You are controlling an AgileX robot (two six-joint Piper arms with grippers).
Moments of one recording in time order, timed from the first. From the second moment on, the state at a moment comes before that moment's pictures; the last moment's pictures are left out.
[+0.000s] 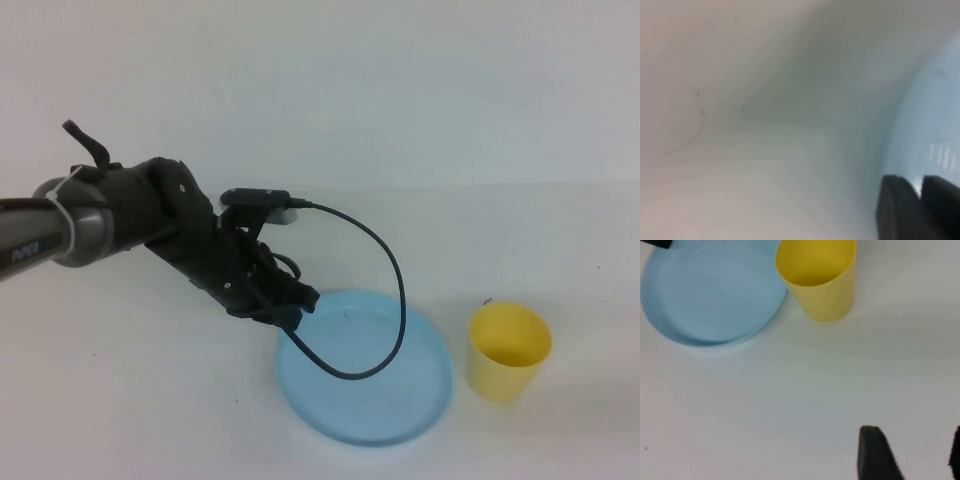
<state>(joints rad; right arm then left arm) -0.05 0.57 -0.46 0.49 0.91 -0.37 -0.34 1.96 -1.36 -0.59 0.74 0.50</state>
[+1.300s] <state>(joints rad) 0.04 1.04 -0.86 0.52 0.98 -0.46 -0.31 0.86 -0.93 -0.22 0.74 0.51</state>
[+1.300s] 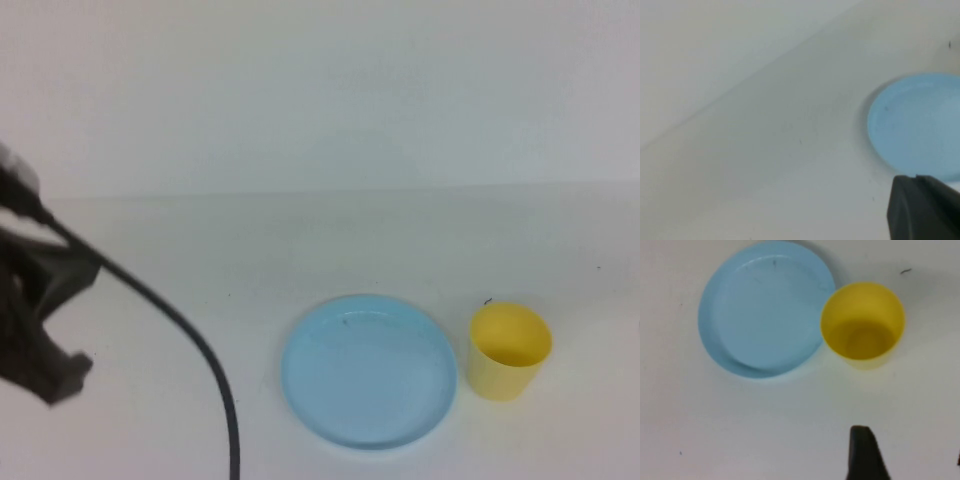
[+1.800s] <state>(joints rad) 0.26 1.61 -1.25 0.26 0.99 -0.41 -0.31 0.63 -0.52 0.03 0.31 0.46</state>
